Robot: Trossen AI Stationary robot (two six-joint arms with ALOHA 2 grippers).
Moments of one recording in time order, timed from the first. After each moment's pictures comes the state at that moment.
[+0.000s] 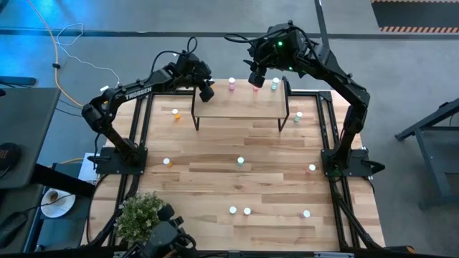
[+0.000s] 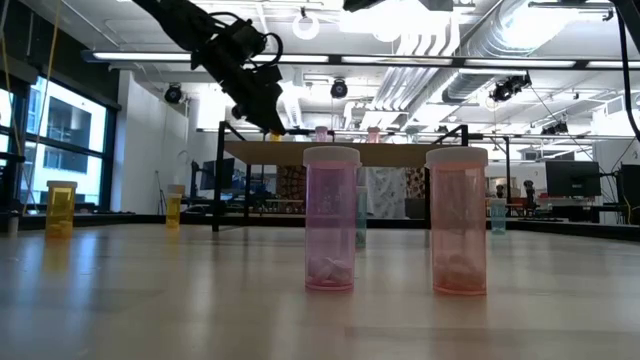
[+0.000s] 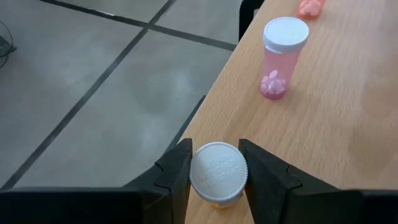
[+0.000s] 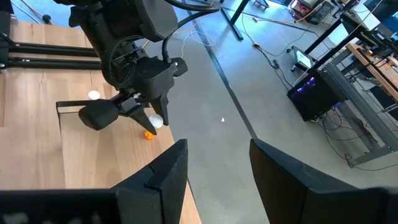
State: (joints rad) left arm 0.87 1.61 1.25 -0.31 0.07 0.30; right arm -0.43 1.80 2.35 -1.02 0.19 -0.40
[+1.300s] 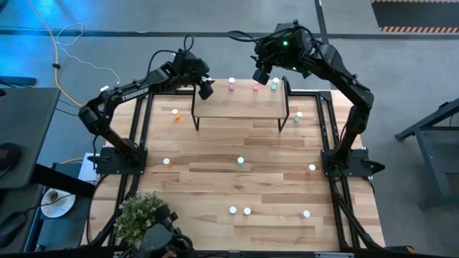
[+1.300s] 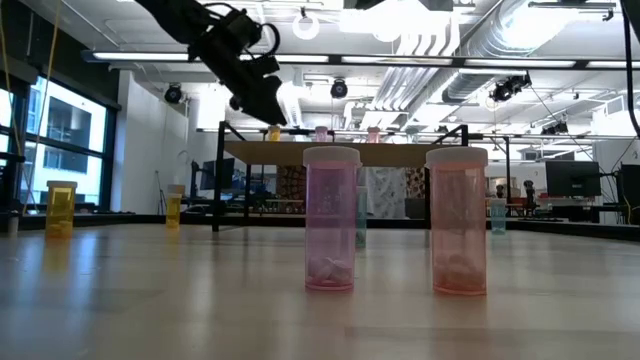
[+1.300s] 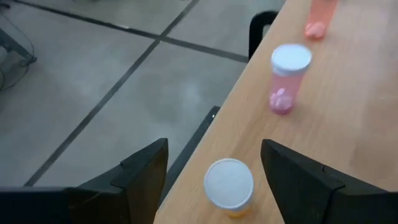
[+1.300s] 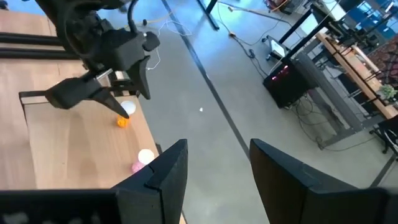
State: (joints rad) left arm 0.87 1.57 1.25 -0.29 0.04 0.30; right arm -0.43 1.77 2.36 -1.06 0.31 -0.40
